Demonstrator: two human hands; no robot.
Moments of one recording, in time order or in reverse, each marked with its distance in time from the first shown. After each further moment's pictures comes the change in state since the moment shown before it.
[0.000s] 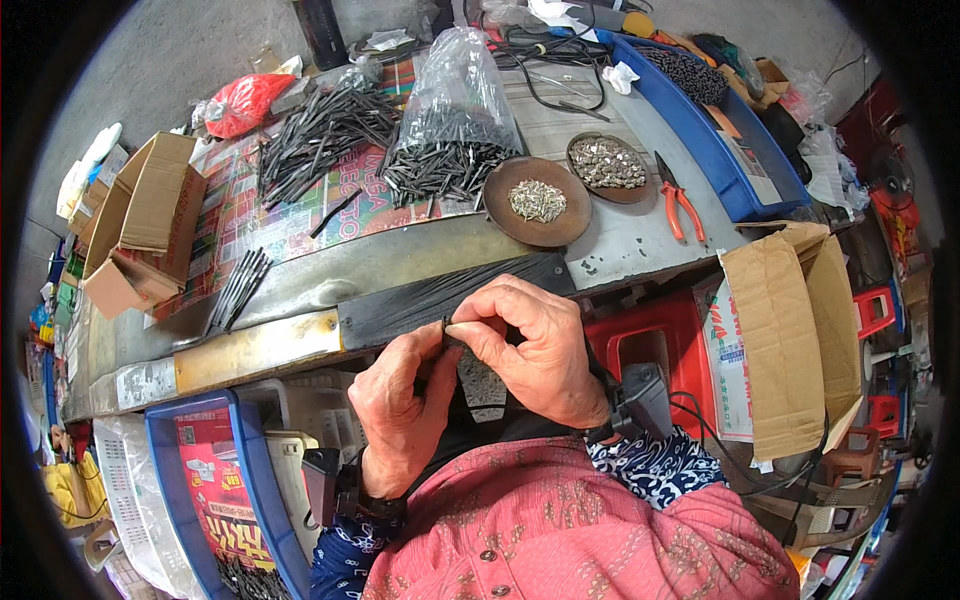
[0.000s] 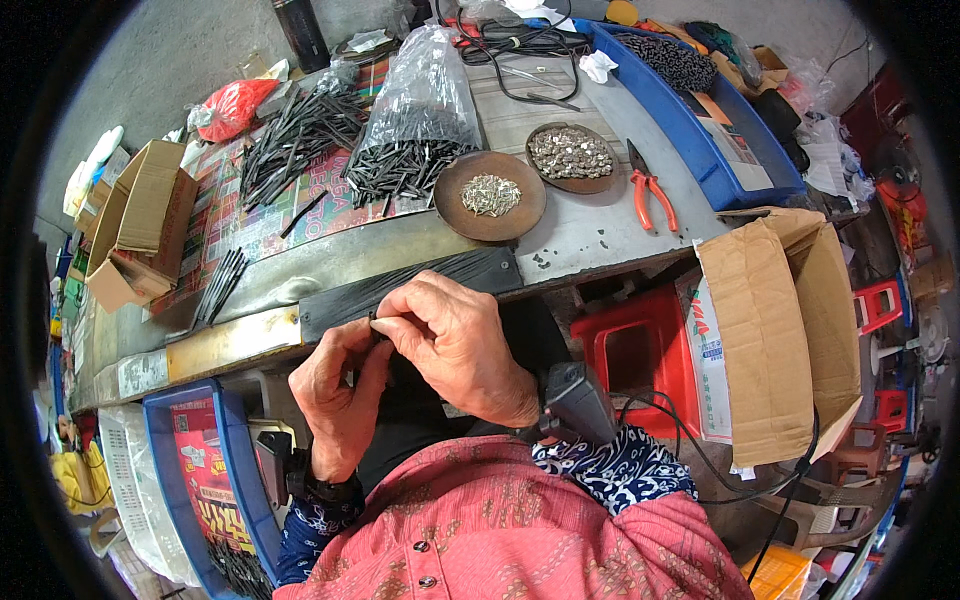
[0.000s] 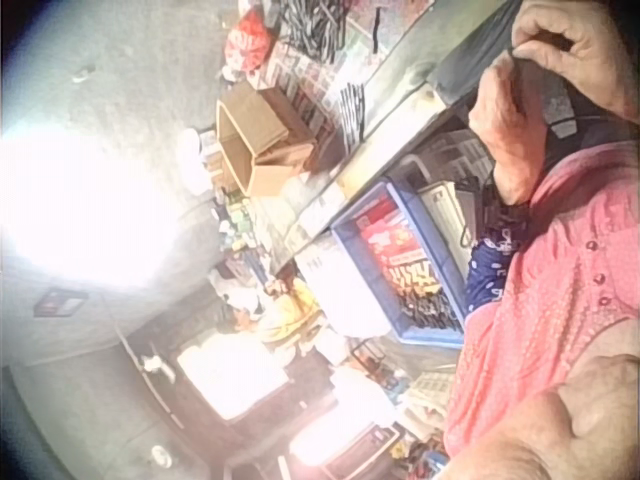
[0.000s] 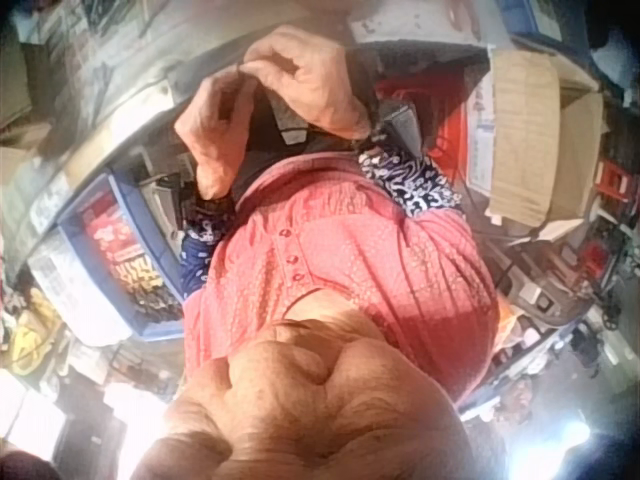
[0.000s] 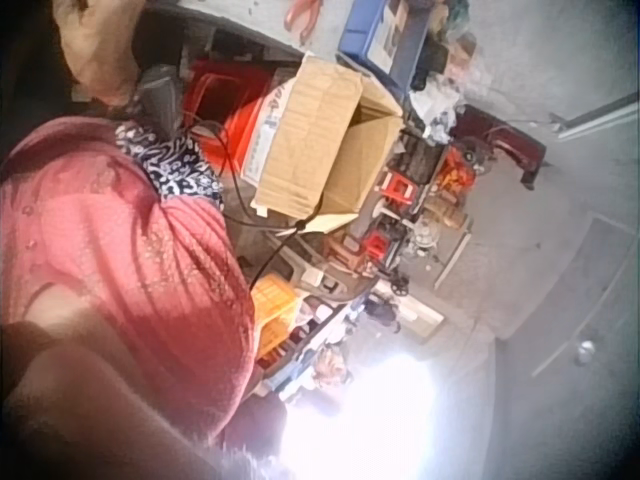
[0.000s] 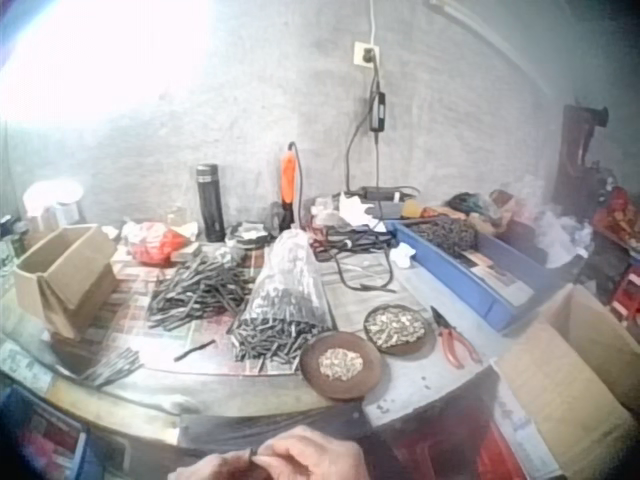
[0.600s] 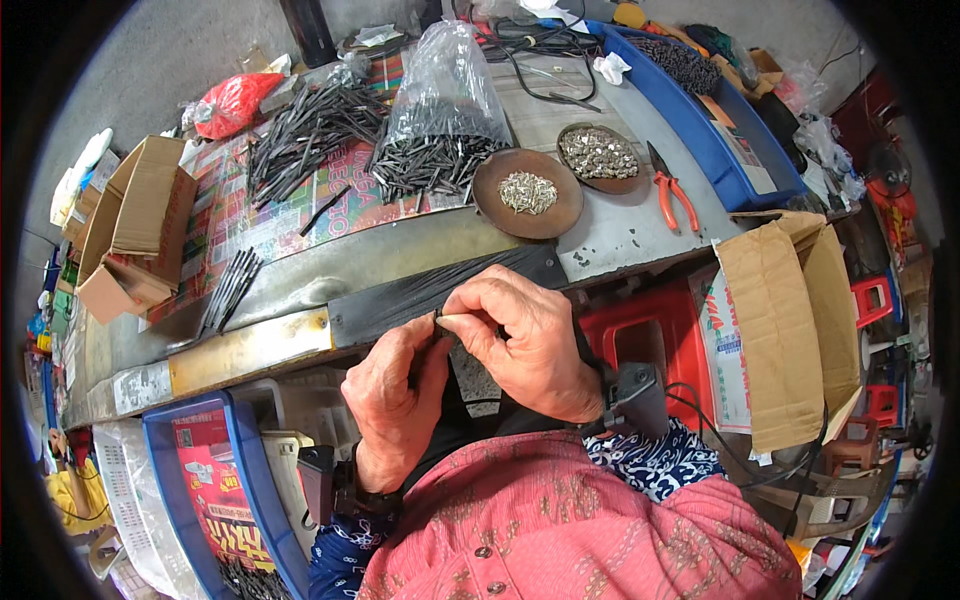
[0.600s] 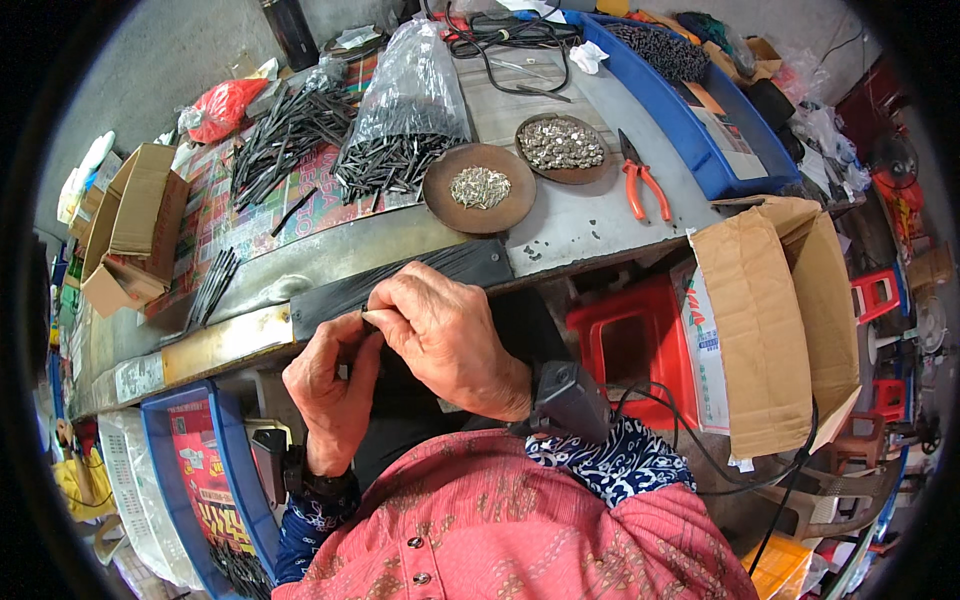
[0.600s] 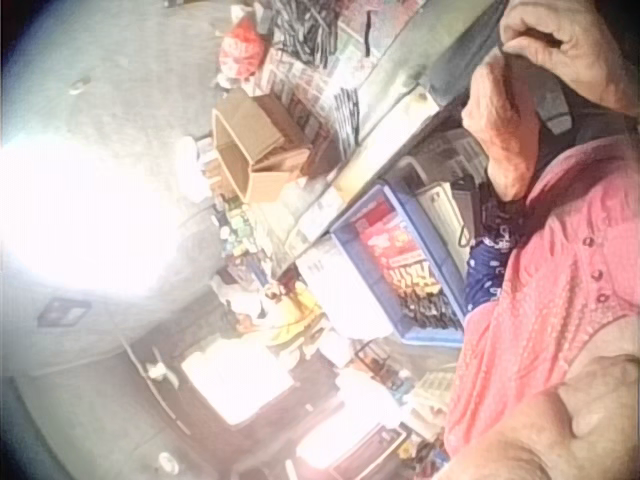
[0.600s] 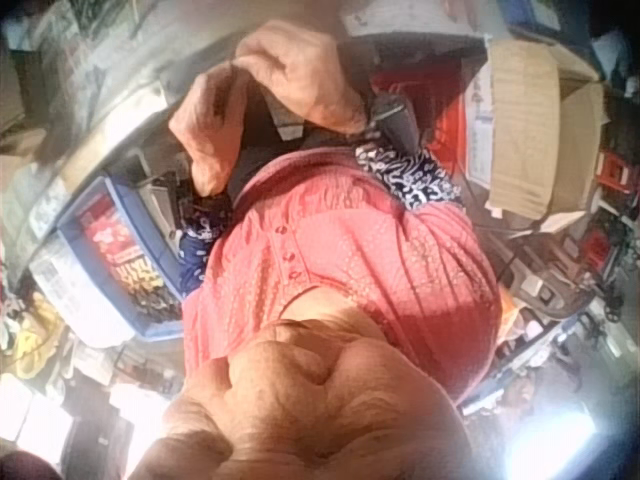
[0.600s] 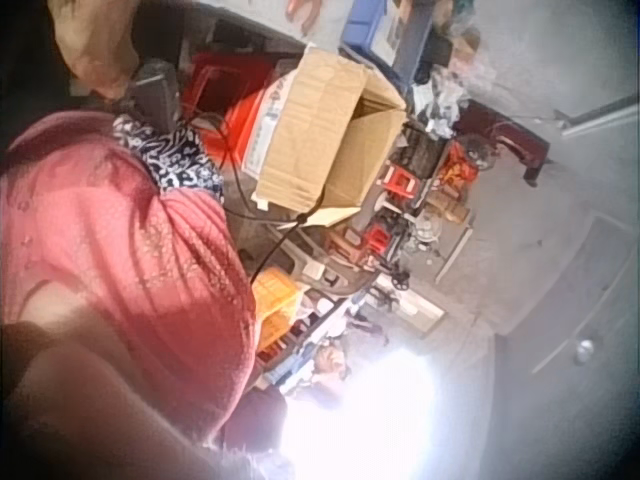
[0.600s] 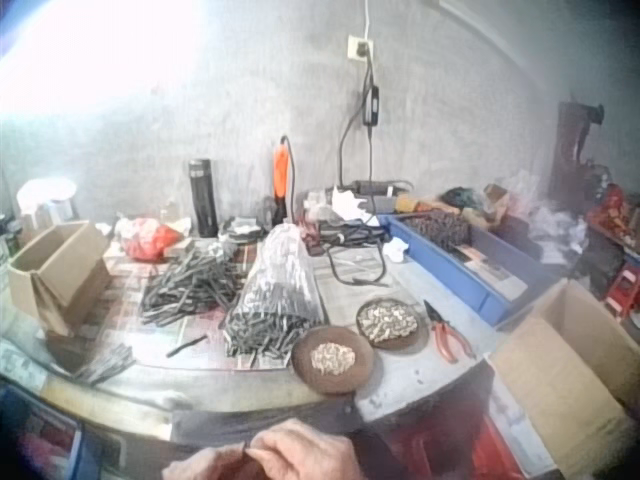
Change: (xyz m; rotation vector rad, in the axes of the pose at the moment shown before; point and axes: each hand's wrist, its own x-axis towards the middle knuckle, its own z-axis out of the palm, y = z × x) left_hand 0.002 -0.004 0.004 0.021 0.021 0.055; right_hand 0.001 0.004 0.002 -0.098 0.036 -0.107
